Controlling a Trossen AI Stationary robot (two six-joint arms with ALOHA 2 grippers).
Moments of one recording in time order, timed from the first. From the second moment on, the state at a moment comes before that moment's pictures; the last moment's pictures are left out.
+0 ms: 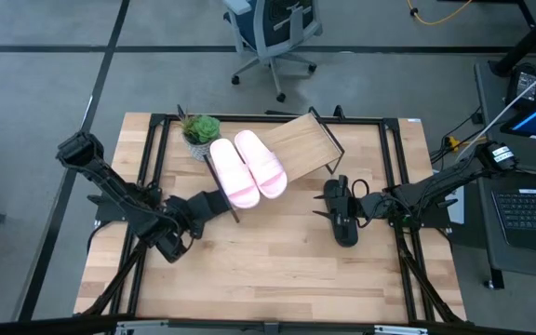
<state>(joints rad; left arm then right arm) -0.75 1.29 0.59 -0.87 -0.62 -2.05 0.34 1.04 0.37 0.32 0.47 -0.08</state>
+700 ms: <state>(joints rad) -0.71 1.29 0.59 -0.83 -0.67 -2.00 0.34 1.04 0.37 0.32 0.47 -0.08</state>
